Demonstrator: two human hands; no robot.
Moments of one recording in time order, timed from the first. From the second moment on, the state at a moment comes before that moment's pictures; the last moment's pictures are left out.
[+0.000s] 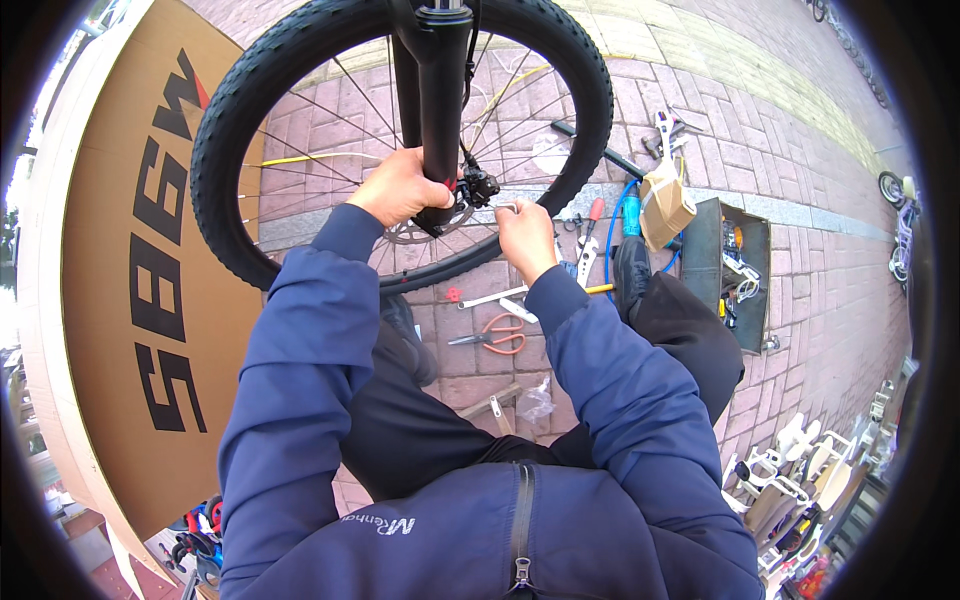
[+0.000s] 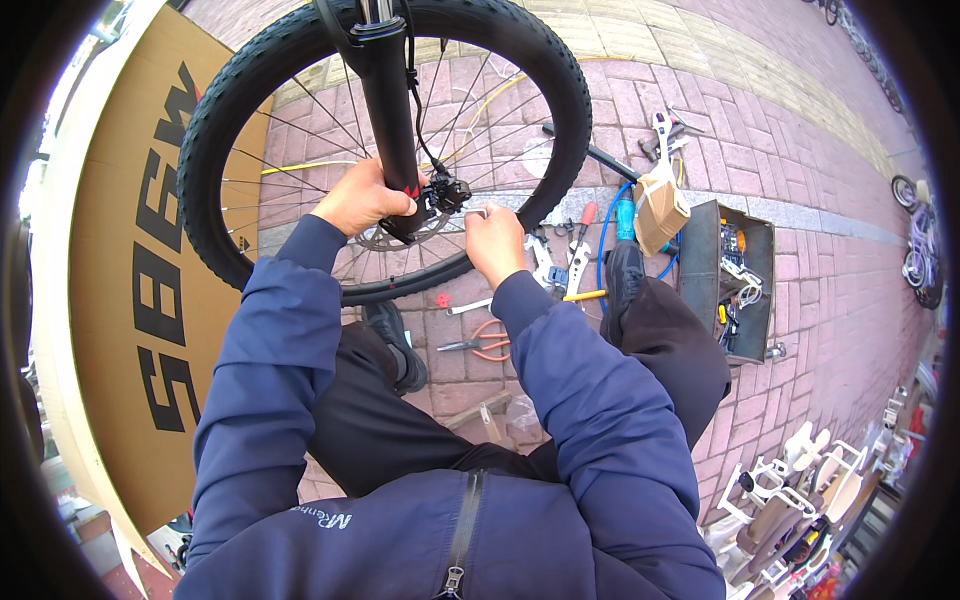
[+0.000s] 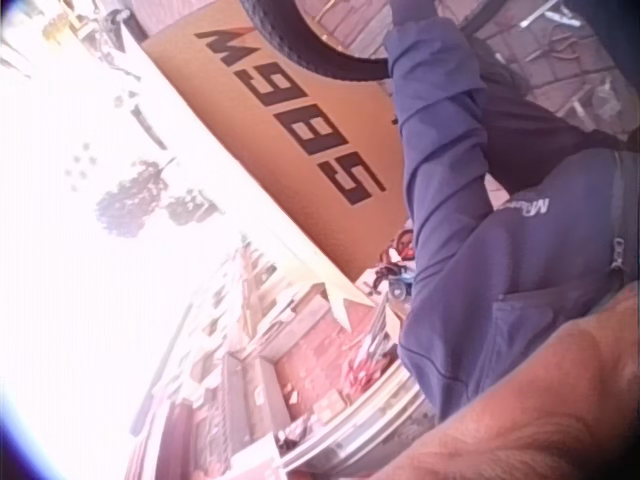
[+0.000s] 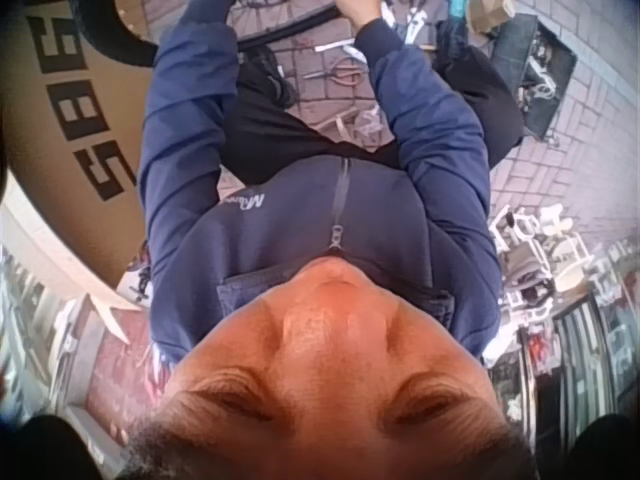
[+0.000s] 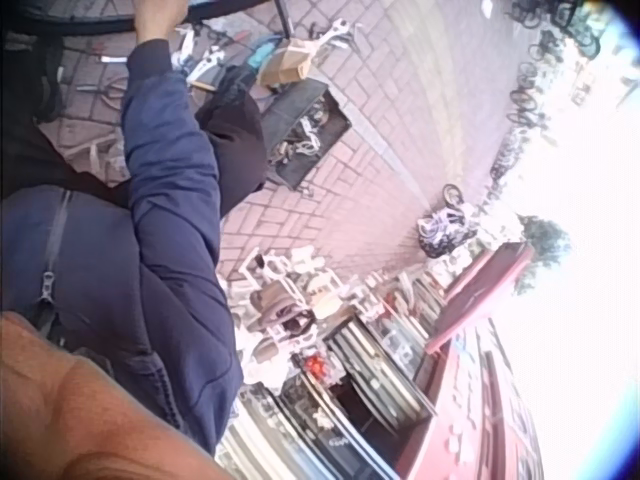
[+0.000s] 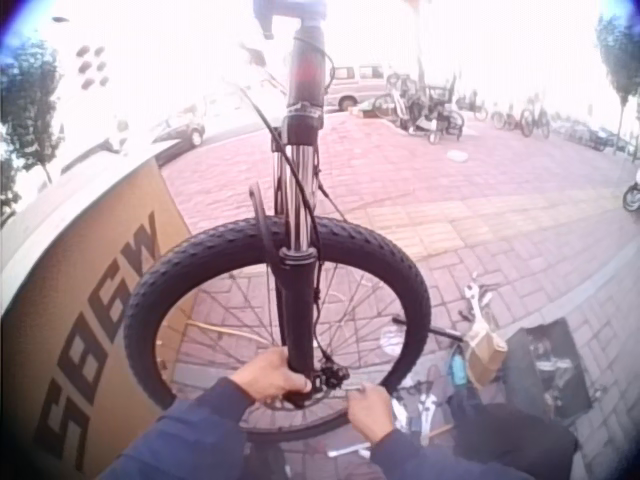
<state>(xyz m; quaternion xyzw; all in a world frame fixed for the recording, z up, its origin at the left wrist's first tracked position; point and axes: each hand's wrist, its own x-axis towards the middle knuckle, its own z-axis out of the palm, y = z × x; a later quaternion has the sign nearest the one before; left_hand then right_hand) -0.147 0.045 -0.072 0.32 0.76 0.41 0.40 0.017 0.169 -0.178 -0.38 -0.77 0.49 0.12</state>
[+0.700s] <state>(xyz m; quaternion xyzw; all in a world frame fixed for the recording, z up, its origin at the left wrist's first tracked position) -0.144 0.047 -0.078 0.30 0.76 0.44 0.38 0.072 0.128 -0.126 -0.27 -0.58 0.71 0.29</state>
